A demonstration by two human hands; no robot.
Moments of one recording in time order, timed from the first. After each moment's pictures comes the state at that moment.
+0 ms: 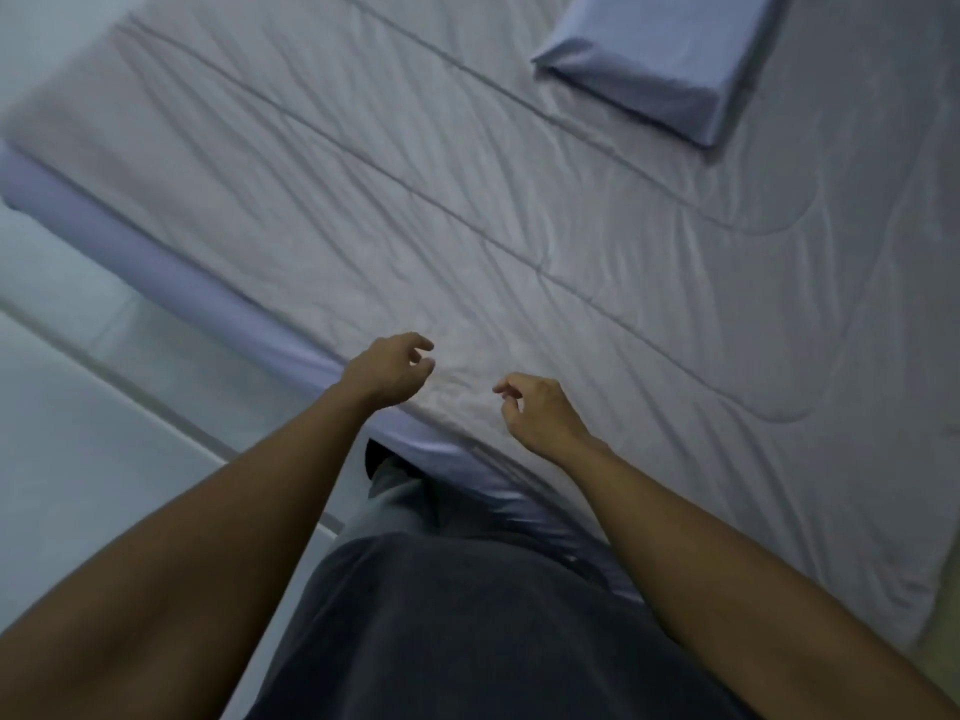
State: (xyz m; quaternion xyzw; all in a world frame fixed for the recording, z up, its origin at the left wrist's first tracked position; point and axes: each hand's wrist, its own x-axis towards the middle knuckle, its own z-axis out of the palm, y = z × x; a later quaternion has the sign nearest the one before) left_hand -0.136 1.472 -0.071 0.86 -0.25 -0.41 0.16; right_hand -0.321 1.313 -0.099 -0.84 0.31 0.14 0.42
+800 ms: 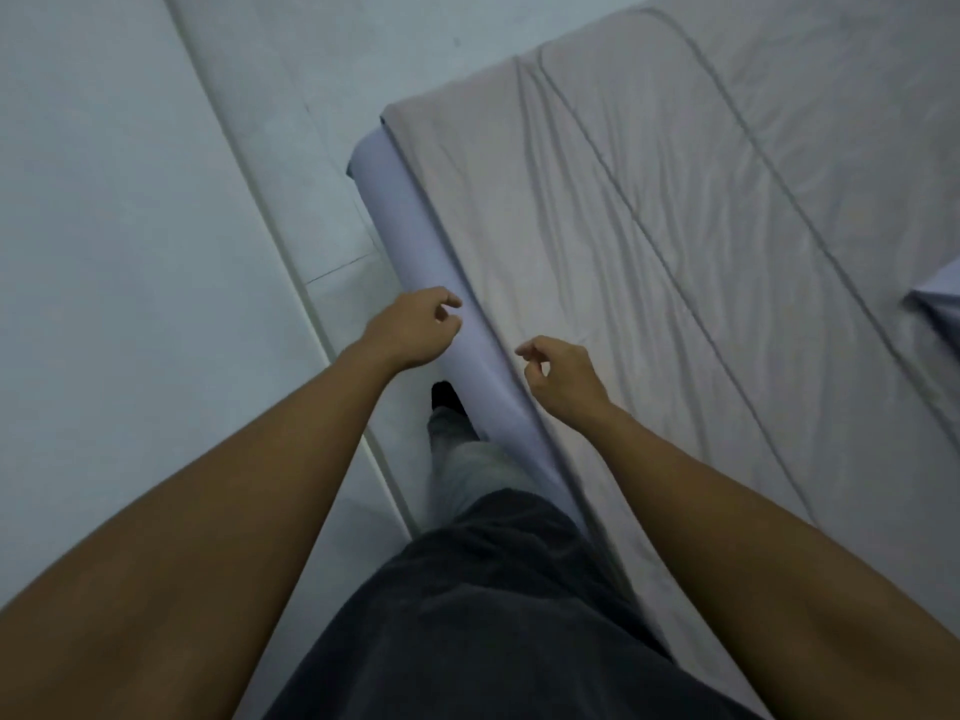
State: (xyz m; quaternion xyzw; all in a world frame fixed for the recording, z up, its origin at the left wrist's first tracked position) left_hand 0.222 1.760 -0.049 0.90 -0.04 -0.31 0.30; right_hand 0.141 1.537 -0.105 -0.90 0.06 0.16 0.40
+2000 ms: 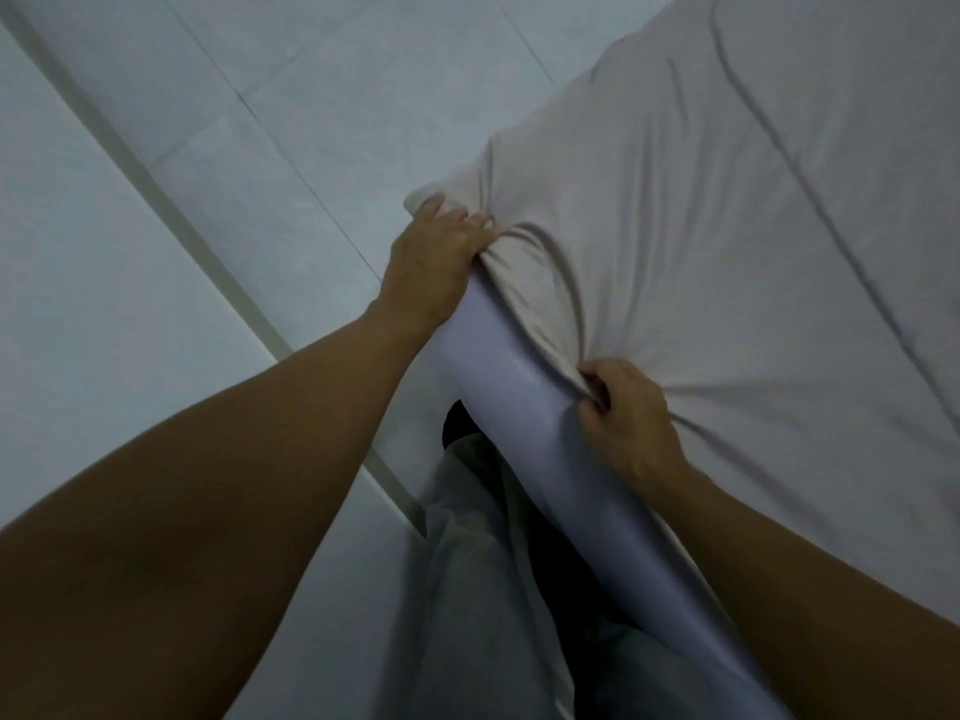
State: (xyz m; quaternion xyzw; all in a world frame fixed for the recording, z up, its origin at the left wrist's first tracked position) left_hand 0.711 1.859 -0.326 0.92 -0.34 -0.09 0.16; right_hand 0.499 1.671 -0.291 -0.92 0.19 0.16 0.30
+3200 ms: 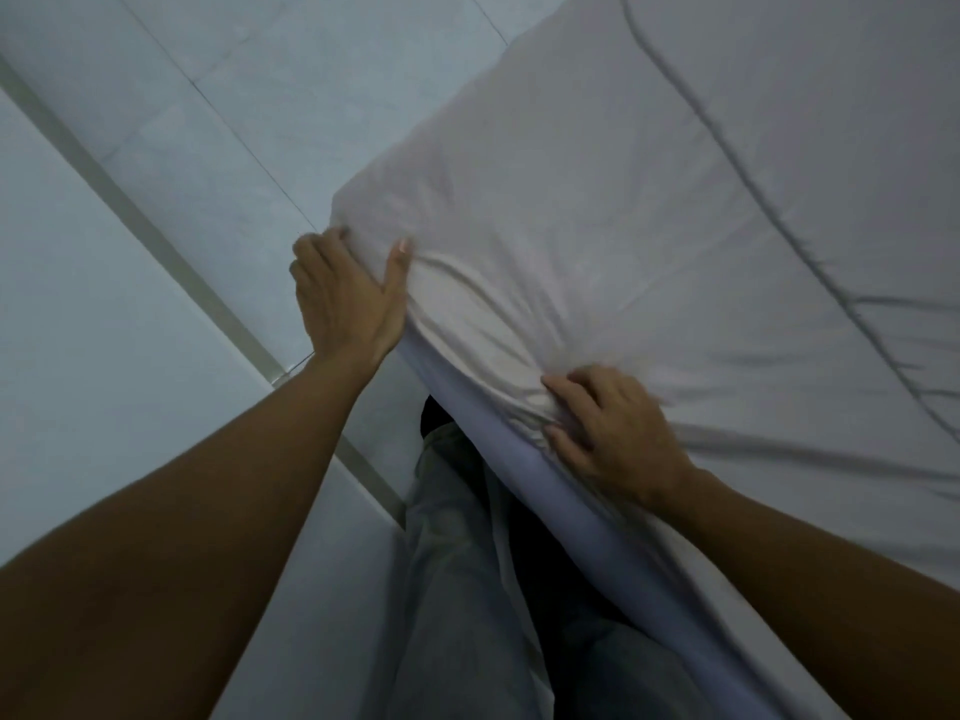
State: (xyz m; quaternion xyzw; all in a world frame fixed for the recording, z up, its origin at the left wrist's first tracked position) left_hand 0.635 1.867 -0.327 0.97 0.08 -0.14 0.19; right_hand 0.435 1.633 -0.308 -0.98 -0.07 0.09 0.16
